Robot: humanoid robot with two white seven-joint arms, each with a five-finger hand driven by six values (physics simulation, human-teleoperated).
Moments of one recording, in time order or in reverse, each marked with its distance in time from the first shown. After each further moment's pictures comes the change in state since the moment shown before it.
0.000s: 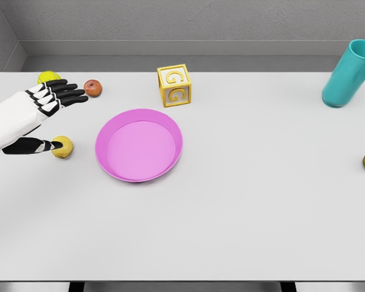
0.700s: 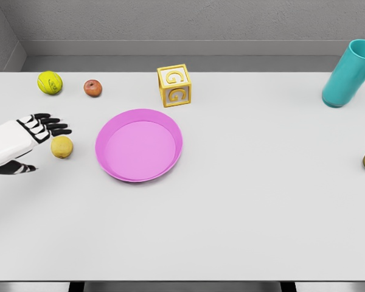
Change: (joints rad) left arm 0.058 0.074 -0.023 0.153 -0.176 0.000 -0.047; right arm 0.000 0.000 0.001 0.000 0.000 0.000 0.000
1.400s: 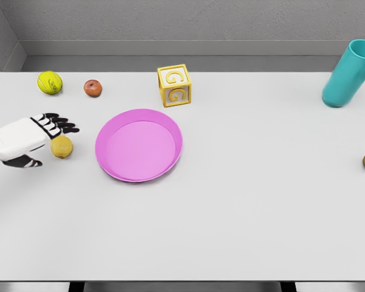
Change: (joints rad) left arm -0.215 -0.089 -0.174 0.159 -0.071 0.000 -0.074; right arm 0.000 0.000 0.000 0.000 0.000 0.000 0.000
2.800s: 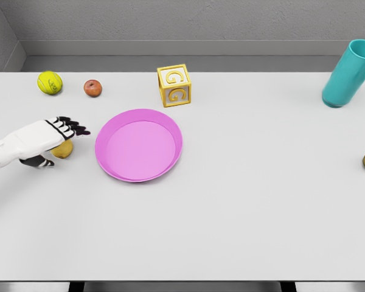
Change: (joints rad) left arm -0.097 -0.109 -0.069 0.122 -0.091 0.000 -0.031; right arm 0.000 0.000 0.000 0.000 0.000 0.000 0.000
